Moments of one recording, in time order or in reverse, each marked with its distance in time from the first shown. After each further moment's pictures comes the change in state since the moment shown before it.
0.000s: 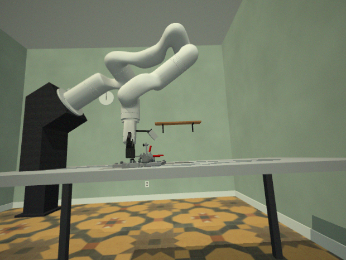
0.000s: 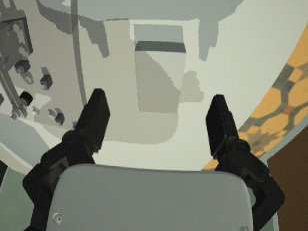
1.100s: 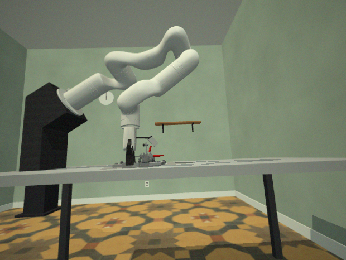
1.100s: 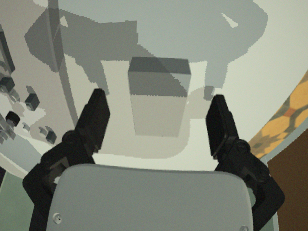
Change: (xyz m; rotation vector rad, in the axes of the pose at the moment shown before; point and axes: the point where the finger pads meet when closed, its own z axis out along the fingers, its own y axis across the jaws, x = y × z) arm 0.000 0.000 0.030 0.000 0.000 0.000
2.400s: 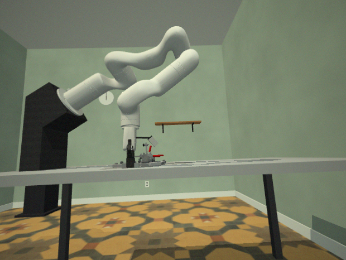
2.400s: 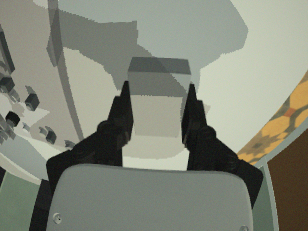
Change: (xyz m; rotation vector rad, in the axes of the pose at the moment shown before) arm 0.000 0.000 0.000 0.000 0.000 0.000
